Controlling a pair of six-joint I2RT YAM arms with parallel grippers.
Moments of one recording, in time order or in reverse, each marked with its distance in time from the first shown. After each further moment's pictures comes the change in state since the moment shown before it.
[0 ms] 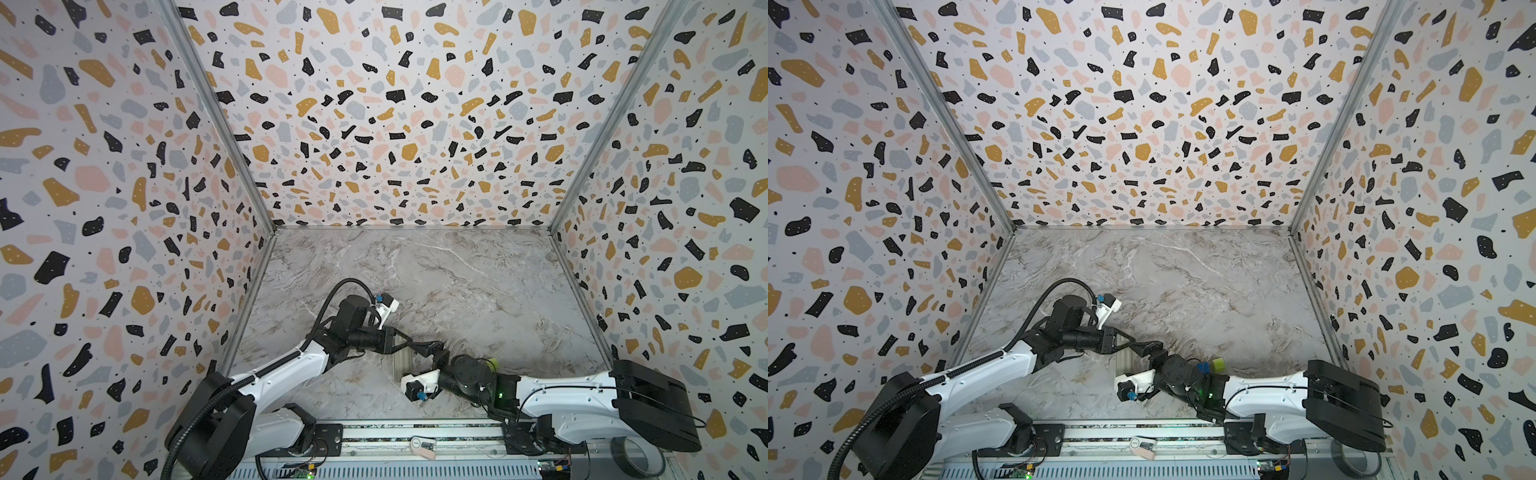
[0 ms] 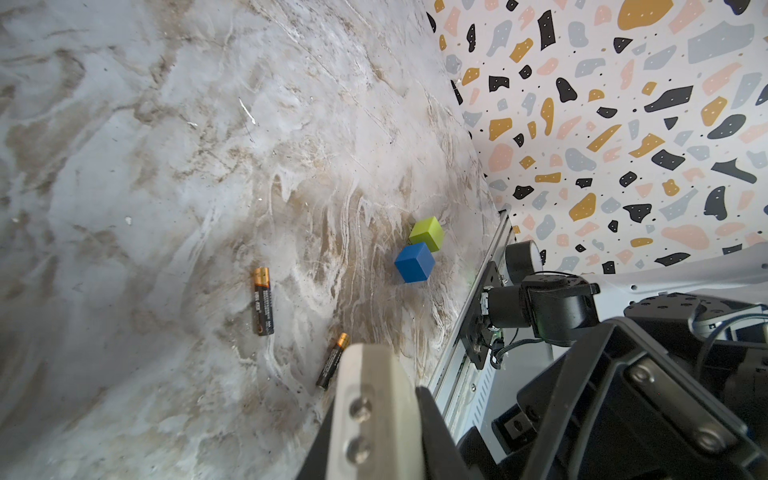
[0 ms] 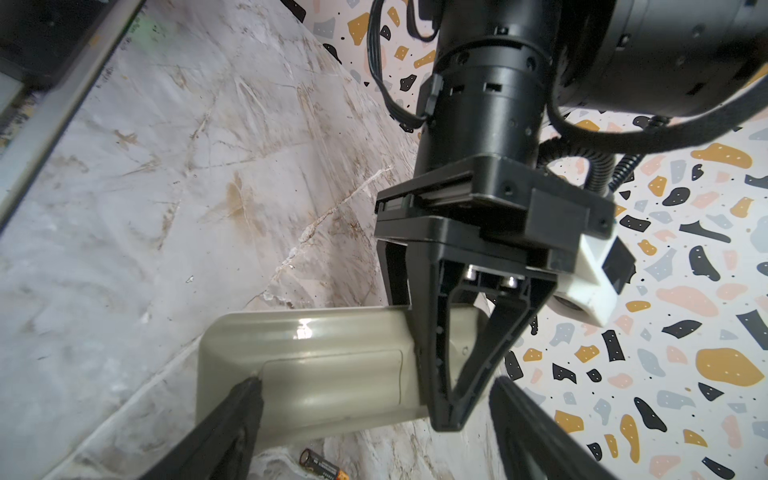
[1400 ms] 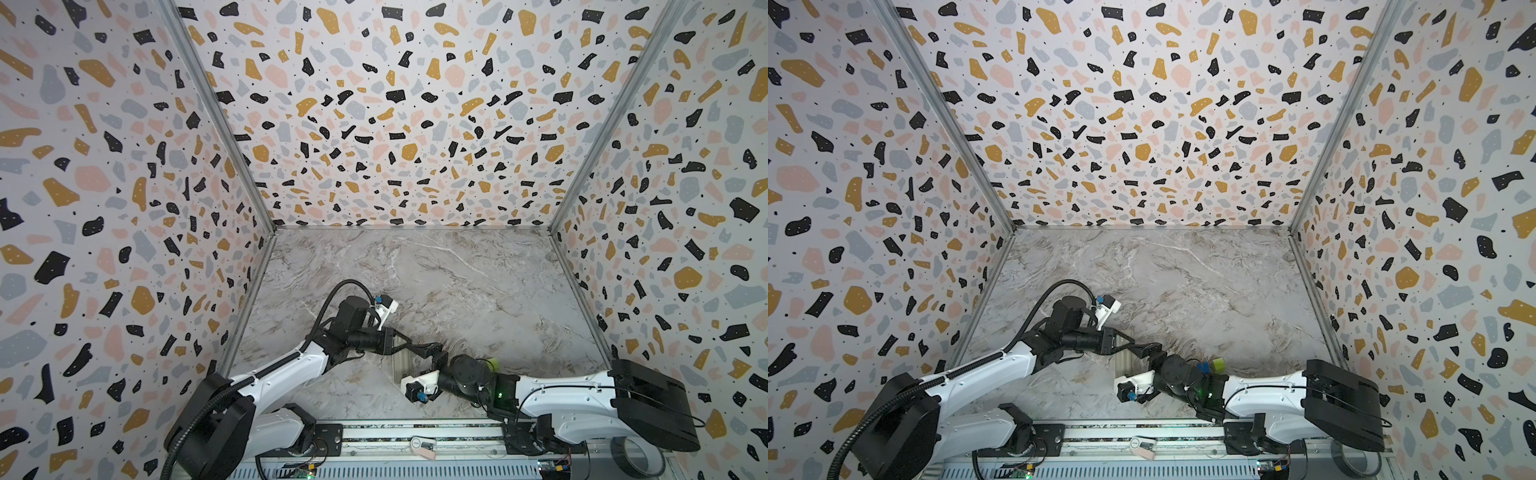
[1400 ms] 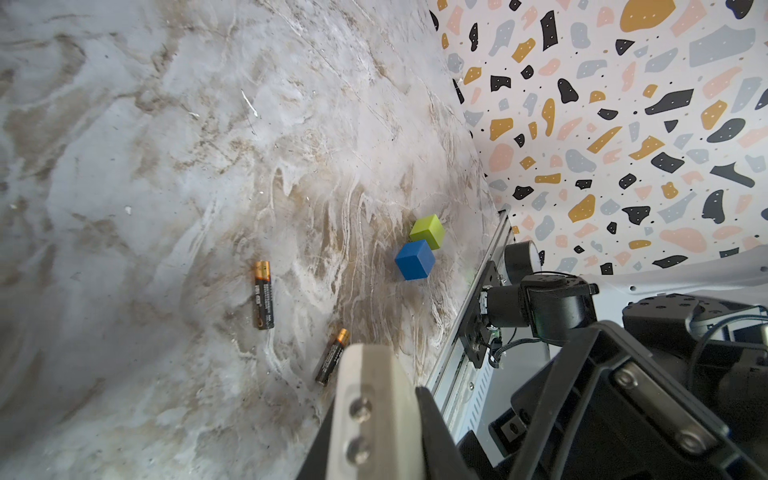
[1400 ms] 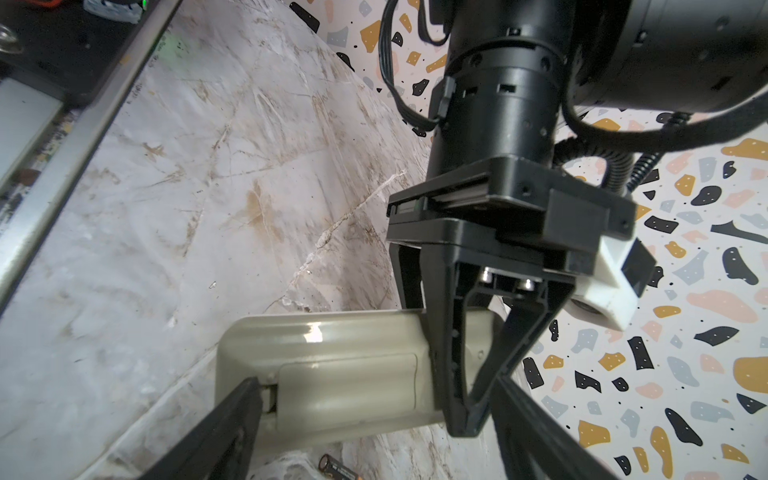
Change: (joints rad) left arm 0.001 -0.006 -0.010 0.001 0.000 -0.014; right arm -0.003 0.011 0.001 -0.007 -0.027 0.024
